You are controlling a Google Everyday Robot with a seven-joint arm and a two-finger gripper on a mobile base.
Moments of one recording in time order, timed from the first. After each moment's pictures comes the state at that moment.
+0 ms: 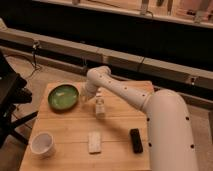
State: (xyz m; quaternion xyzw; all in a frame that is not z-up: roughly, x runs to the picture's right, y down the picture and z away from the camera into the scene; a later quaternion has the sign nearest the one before) arm -0.130 0.076 0.913 -0.17 -0.35 -0.39 0.84
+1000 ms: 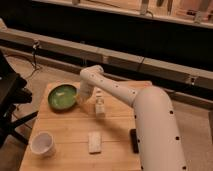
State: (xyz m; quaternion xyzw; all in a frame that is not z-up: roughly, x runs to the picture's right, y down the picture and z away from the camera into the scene) arm -0.150 0.084 0.930 -0.21 -0.33 -0.42 0.82
